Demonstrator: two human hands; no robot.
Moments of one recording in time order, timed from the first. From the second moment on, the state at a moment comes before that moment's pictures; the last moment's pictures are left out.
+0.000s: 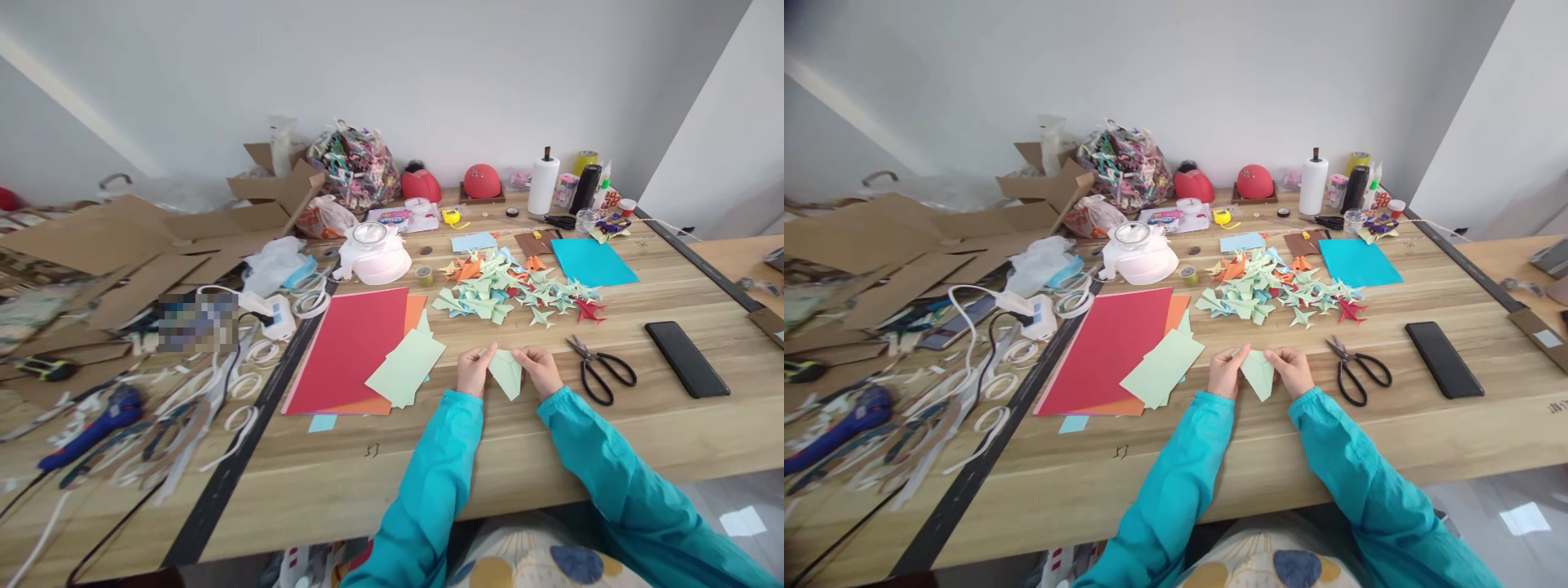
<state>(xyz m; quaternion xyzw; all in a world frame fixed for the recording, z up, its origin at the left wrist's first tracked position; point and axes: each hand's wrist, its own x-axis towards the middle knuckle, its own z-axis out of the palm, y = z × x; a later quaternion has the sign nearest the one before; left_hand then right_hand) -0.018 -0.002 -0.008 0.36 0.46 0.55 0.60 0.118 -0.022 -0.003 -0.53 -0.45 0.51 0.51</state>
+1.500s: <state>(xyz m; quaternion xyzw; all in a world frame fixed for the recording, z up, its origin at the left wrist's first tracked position) -0.006 -0.019 -0.001 0.34 0.36 0.47 0.73 0.120 -0.027 -0.004 -0.47 -0.41 0.62 0.48</state>
